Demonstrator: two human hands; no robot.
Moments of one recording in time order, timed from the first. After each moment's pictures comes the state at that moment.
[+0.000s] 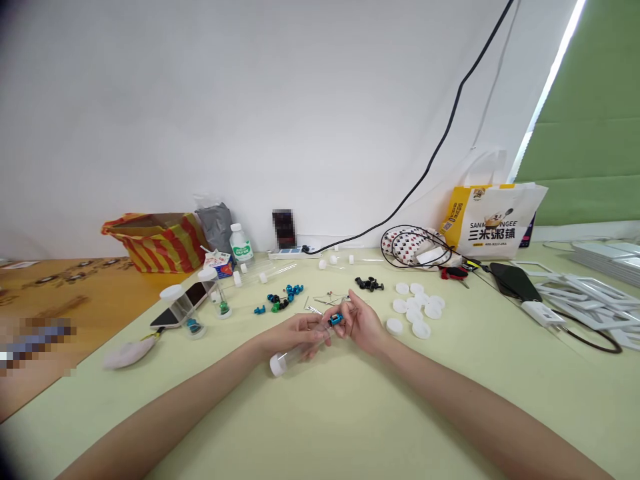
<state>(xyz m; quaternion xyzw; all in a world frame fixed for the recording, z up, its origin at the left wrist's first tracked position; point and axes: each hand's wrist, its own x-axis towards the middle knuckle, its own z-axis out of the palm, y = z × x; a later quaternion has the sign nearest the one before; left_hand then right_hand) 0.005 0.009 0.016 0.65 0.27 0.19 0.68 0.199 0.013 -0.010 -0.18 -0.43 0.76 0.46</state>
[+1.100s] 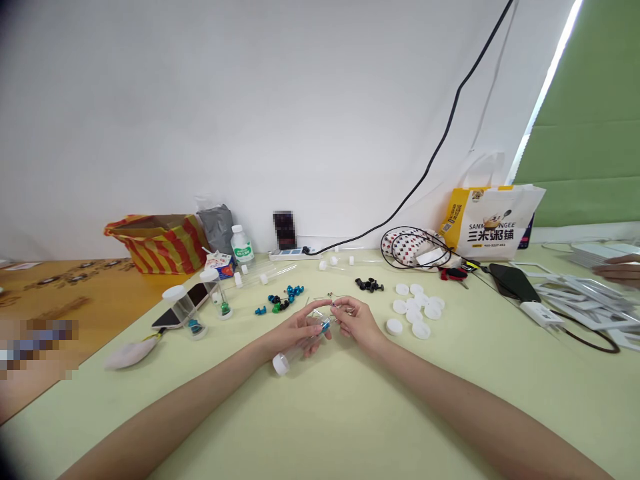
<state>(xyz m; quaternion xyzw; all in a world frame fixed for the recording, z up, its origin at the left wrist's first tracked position) 0.003 0.013 0.008 0.63 0.27 0.25 0.68 0.190 0.012 -0.018 -0.34 -0.50 0.59 0.53</state>
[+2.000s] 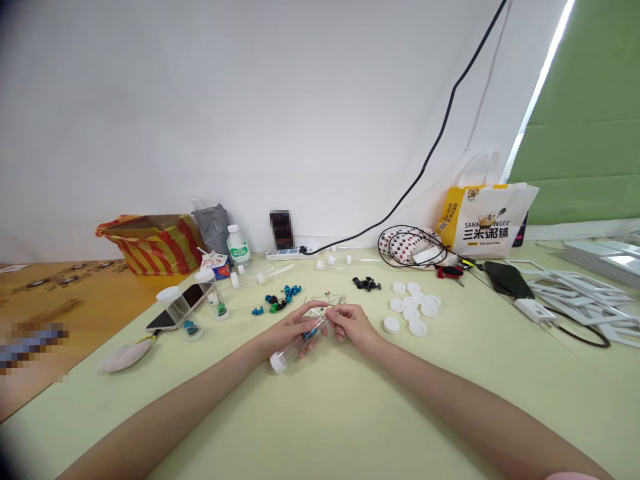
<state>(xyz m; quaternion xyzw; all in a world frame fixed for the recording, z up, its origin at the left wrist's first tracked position) 0.002 0.015 0.008 0.62 0.27 0.25 0.69 0.189 0.010 -0.020 -0.31 -0.54 0.61 0.48</state>
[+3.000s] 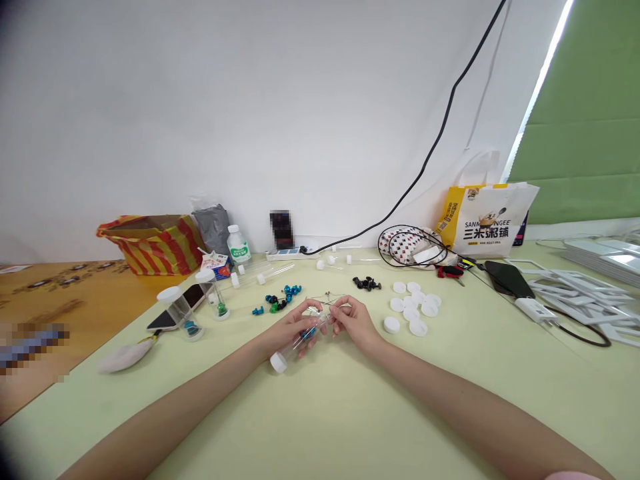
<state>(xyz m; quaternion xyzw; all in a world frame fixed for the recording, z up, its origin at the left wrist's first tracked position) 0.003 0.019 0.002 0.60 0.27 0.27 0.70 0.189 0.014 -0.023 -0.33 -0.51 0.58 0.54</state>
